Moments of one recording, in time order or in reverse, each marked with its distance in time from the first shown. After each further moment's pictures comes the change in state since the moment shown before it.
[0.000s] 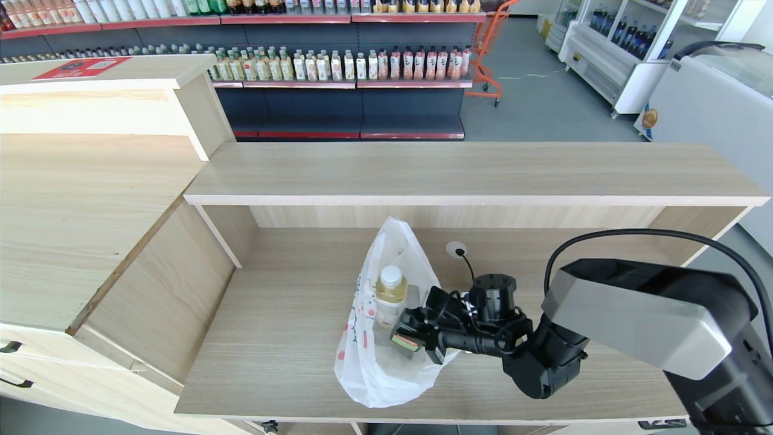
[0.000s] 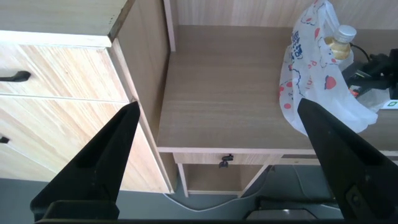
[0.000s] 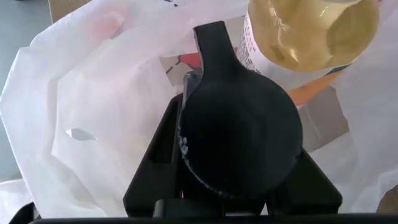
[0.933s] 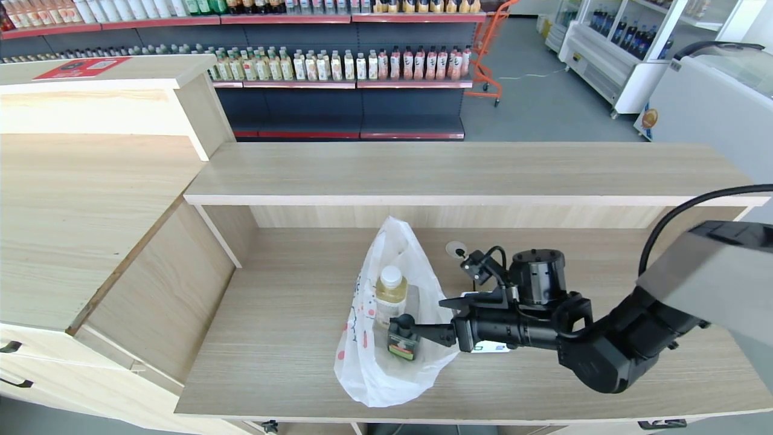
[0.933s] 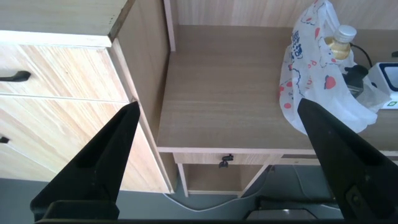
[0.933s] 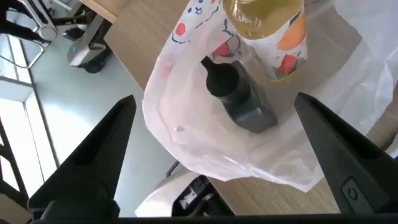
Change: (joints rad) left arm 0.000 0.000 0.000 0.000 0.000 0.000; right arm -0.034 -0.370 0.226 0.242 -0.026 0.557
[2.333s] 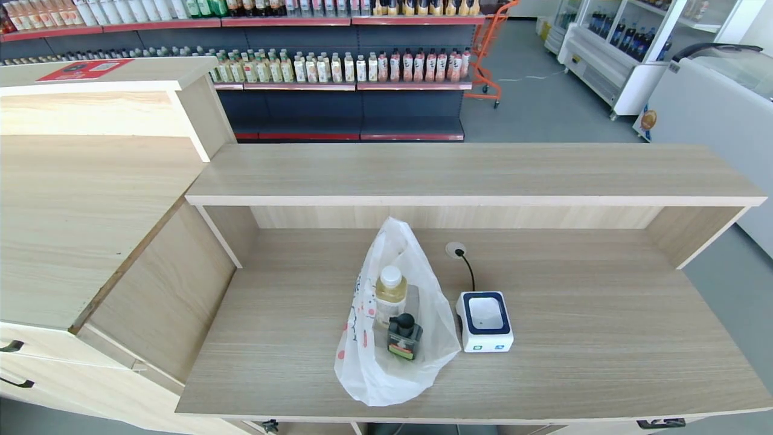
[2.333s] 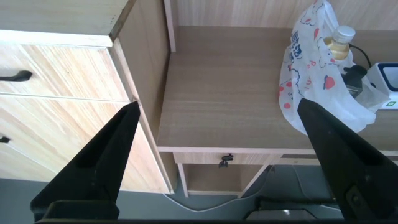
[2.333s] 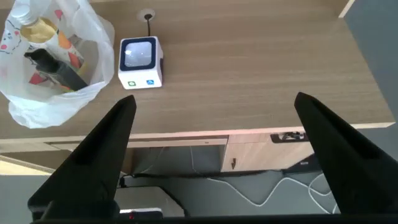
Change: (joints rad) left arm 0.000 0.000 0.000 0.000 0.000 0.000; right arm -0.481 -2.043 0.751 0.934 -0.540 -0.024
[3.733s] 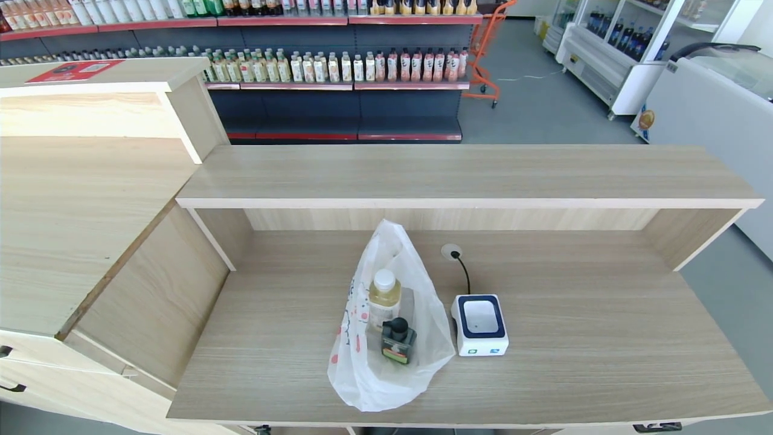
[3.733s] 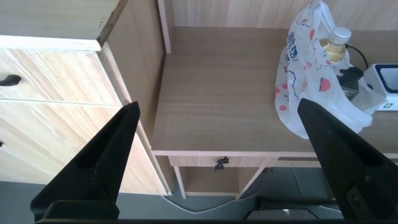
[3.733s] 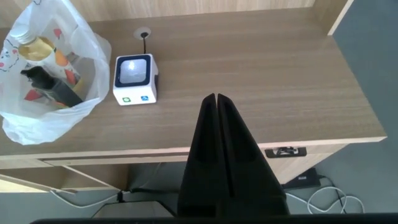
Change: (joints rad) left arm -0.001 0.000 0.000 0.000 0.000 0.003; right arm -0.005 -0.068 0.006 0.001 0.000 0.000
